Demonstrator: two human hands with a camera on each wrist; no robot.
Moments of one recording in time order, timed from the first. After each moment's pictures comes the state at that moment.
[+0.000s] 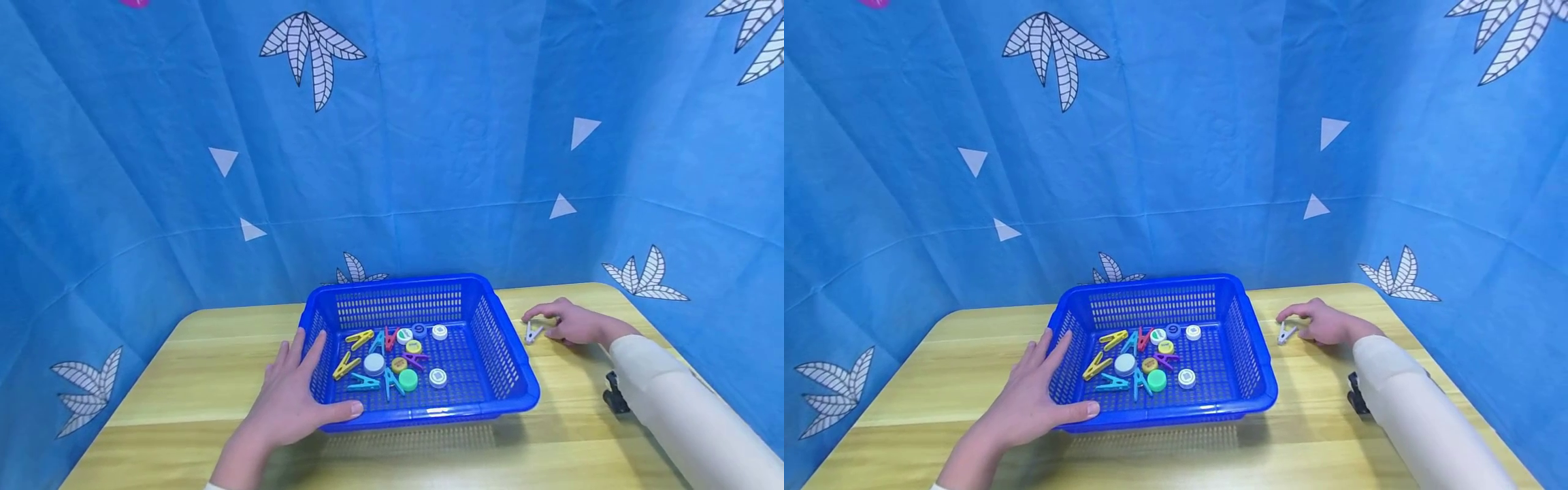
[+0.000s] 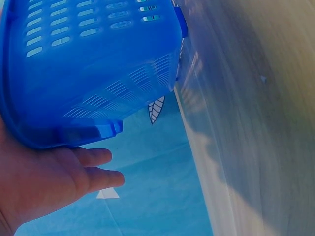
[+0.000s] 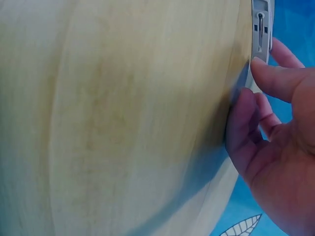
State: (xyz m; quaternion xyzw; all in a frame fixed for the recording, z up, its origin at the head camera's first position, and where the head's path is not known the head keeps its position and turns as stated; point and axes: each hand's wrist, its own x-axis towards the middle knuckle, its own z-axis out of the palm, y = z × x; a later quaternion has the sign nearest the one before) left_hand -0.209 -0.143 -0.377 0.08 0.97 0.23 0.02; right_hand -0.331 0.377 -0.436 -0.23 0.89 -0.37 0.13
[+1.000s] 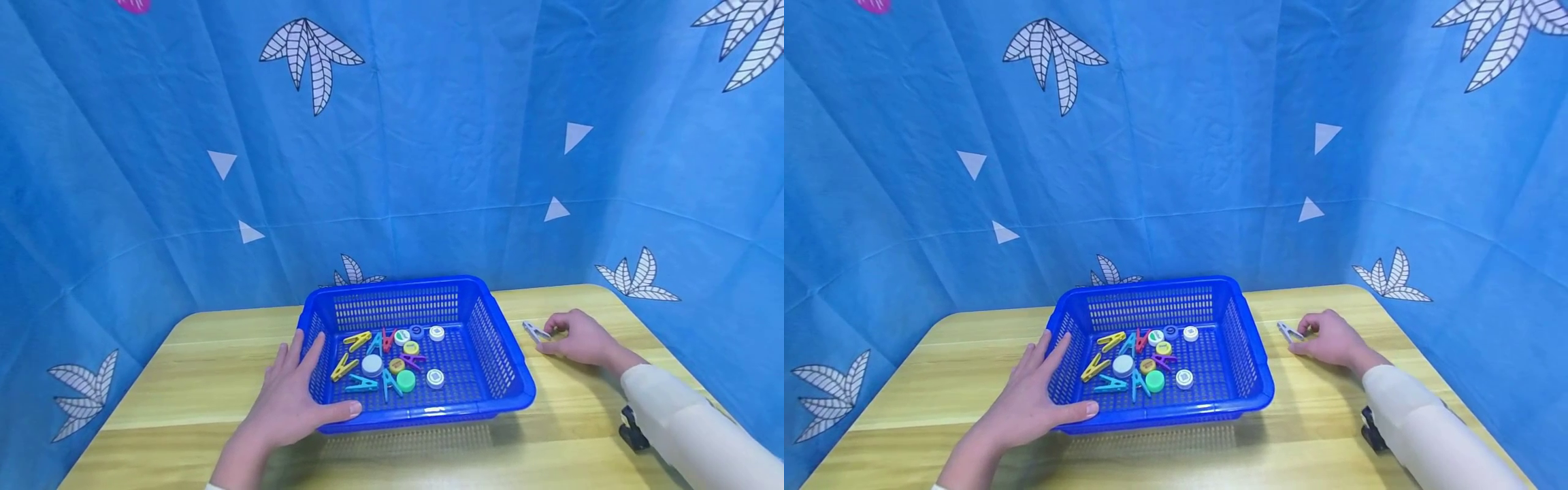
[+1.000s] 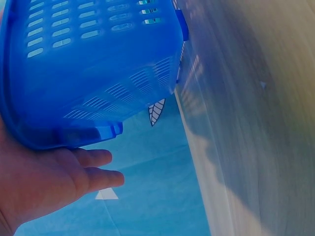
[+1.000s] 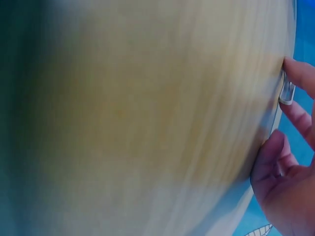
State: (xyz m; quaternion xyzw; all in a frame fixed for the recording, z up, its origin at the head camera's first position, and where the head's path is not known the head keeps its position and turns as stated) left_hand -0.207 -0.143 -0.375 0.08 0.97 0.25 0.03; right_hand -0.292 0.368 -0.451 -0.09 0.96 -0.27 -0.03
